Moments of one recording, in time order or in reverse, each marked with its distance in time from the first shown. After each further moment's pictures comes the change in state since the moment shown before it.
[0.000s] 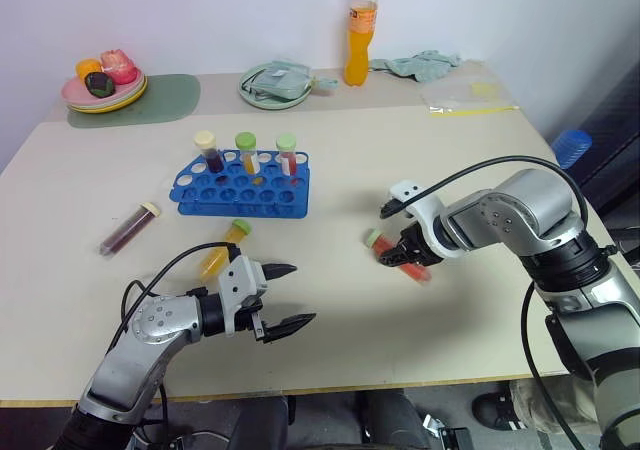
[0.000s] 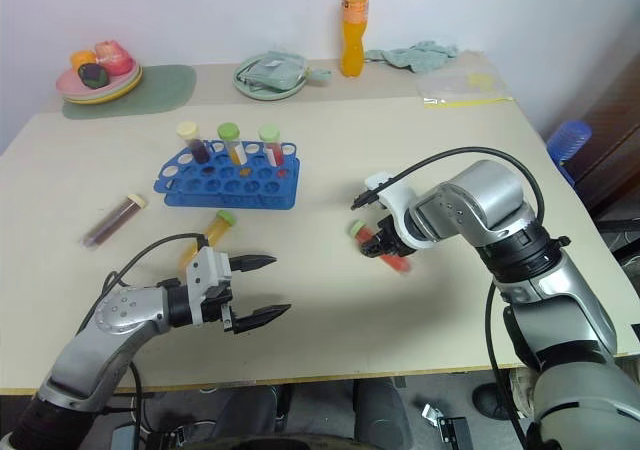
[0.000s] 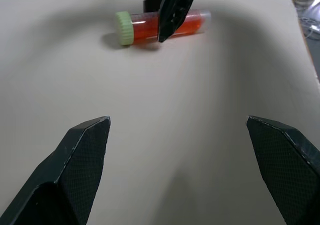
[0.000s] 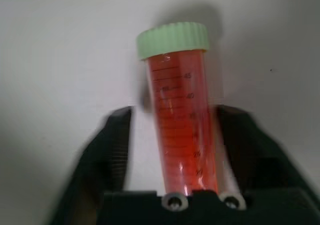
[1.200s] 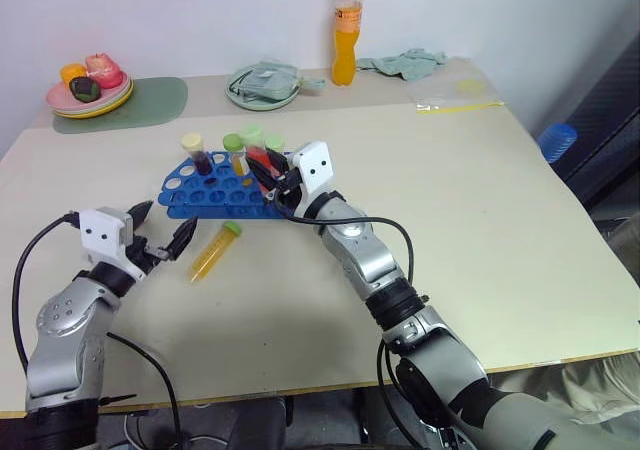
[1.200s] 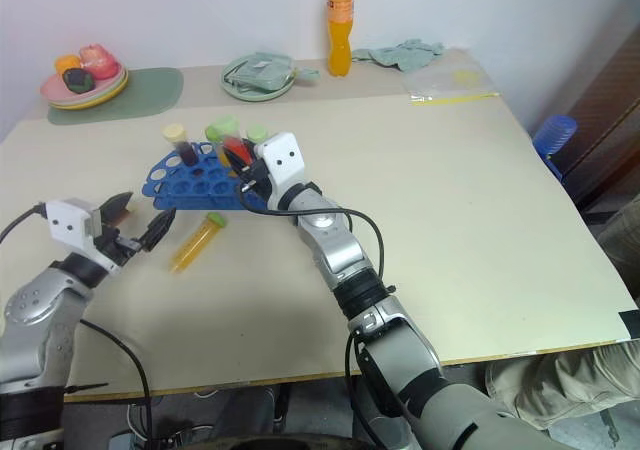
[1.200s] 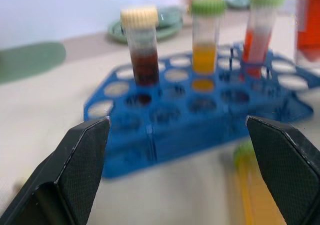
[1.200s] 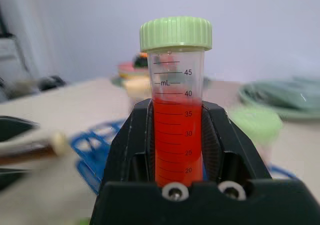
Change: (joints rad) left arm -0.007 -0.075 0.496 0.272 -0.076 -0.110 0.312; right arm 0.111 0.831 -0.147 0.641 -0.628 -1.698 -0.052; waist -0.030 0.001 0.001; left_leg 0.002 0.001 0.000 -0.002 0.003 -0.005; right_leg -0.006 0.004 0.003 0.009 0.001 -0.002
